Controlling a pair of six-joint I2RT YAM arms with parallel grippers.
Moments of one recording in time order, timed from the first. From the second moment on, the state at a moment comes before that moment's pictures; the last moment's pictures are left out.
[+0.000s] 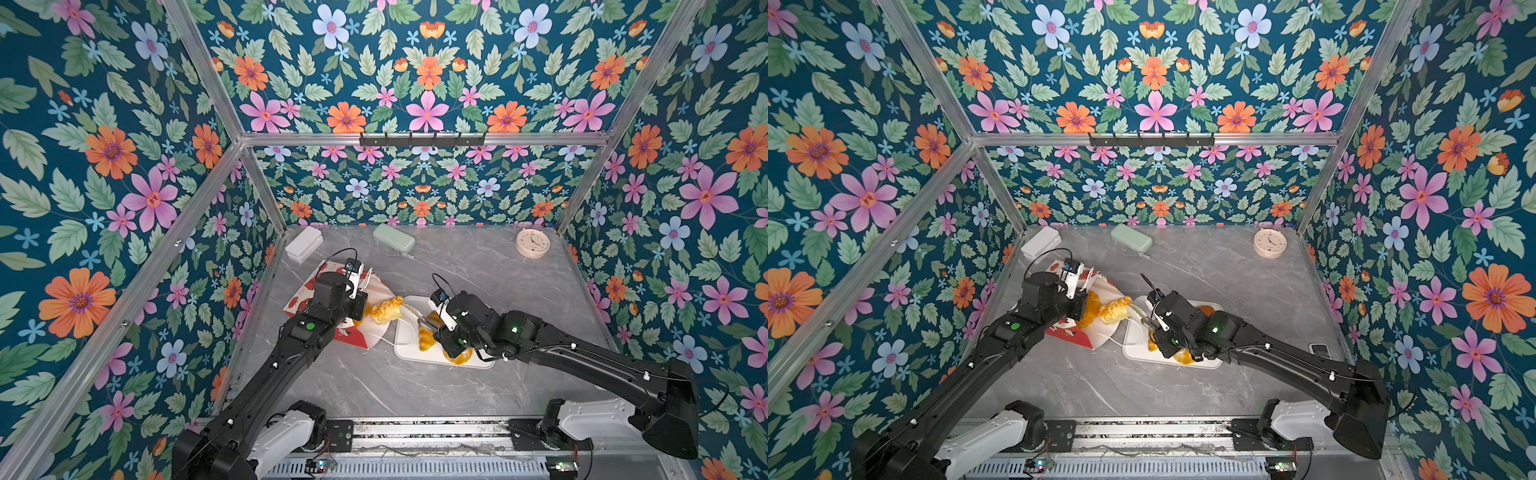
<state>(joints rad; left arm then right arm) -0.41 1.01 0.80 -0.37 -0.04 0.01 0.98 1.26 1.06 -0.68 0.06 0.31</state>
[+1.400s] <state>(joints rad) -0.40 0.94 0.79 -0.40 -0.09 0.01 0.76 1.38 1.04 -0.72 0.06 0.02</state>
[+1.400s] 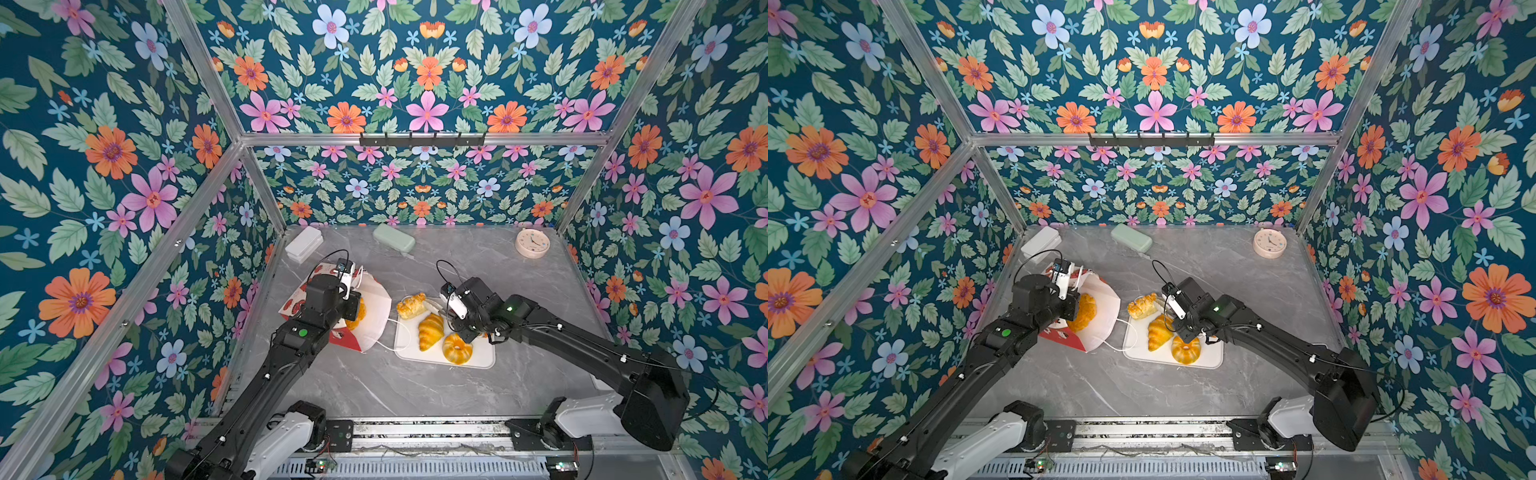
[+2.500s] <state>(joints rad) -0.39 0.95 0.79 -0.40 -0.07 0.01 0.82 1.20 1.06 -0.59 -0.11 0.20</state>
